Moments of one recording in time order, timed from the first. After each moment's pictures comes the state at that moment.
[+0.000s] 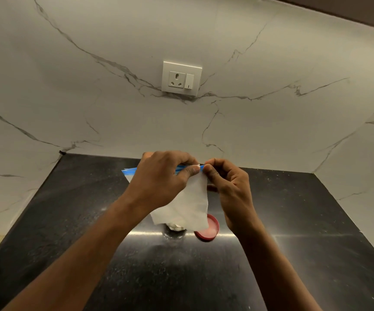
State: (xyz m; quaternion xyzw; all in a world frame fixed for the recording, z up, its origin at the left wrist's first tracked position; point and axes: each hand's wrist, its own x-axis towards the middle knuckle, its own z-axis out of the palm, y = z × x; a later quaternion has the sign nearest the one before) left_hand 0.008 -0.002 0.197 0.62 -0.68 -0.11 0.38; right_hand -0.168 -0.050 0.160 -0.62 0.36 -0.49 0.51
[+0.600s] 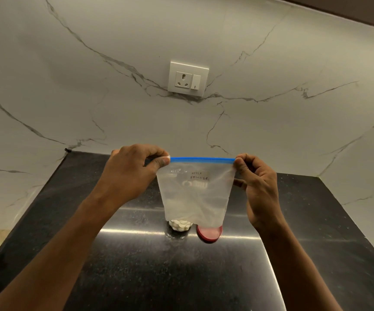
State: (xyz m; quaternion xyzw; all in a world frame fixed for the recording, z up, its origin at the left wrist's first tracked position) left_hand 0.059 0.014 0.199 0.69 -0.60 -0.11 0.39; right_hand -0.197 -0.068 0.173 -0.57 0.38 -0.53 0.50
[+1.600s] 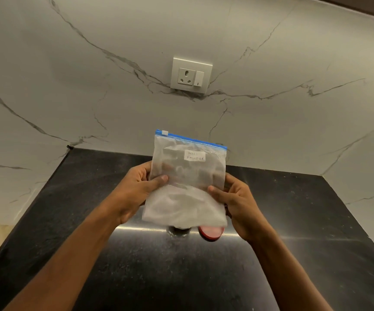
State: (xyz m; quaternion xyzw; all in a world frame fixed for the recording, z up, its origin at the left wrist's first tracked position) left_hand 0.064 0.005 0.128 0.52 -0.39 -0.54 0.53; right_hand -0.186 -0.058 0.136 -0.54 0.39 -0.36 0.65
